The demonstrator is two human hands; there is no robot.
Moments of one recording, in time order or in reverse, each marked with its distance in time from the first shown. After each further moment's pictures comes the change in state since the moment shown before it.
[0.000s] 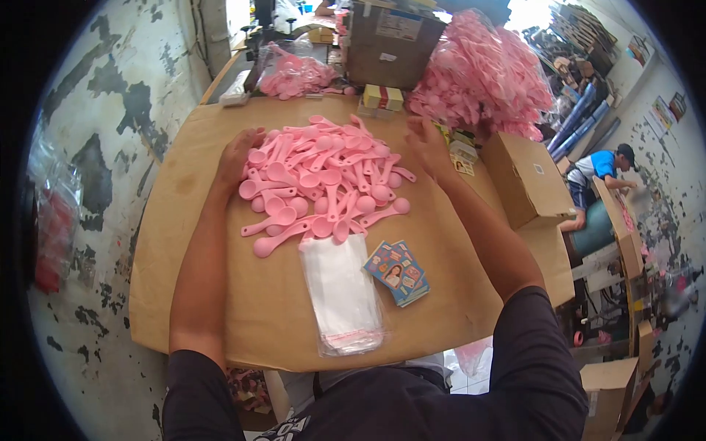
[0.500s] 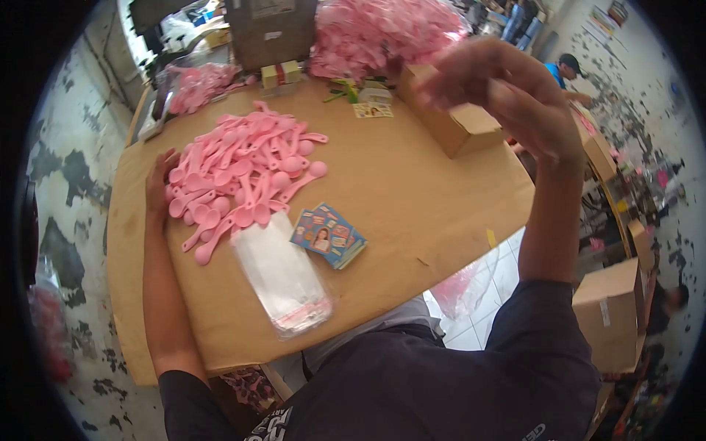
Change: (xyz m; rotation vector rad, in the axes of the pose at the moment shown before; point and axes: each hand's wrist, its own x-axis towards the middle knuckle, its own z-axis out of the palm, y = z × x) left_hand 0.007 -0.012 -0.009 -0.169 -0.048 -0.115; right_hand -0.158 -0.242 -0.215 0.268 -0.402 -0.322
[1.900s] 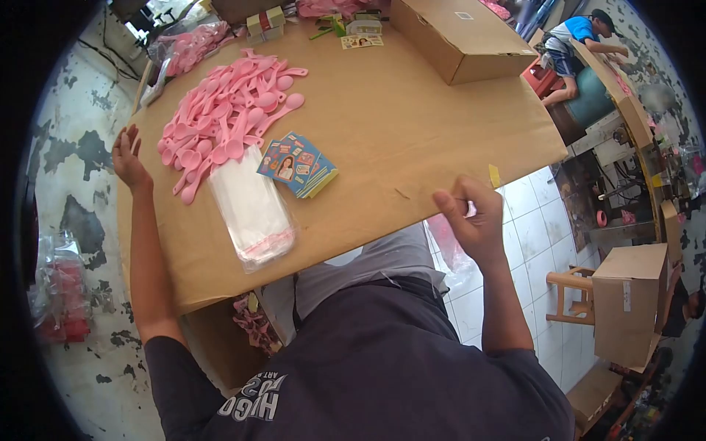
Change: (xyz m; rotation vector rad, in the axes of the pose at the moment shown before) left_hand -0.051 0.064 0.011 0.084 0.469 0.330; right_hand -0.224 0.078 0.154 -0.335 0.696 0.410
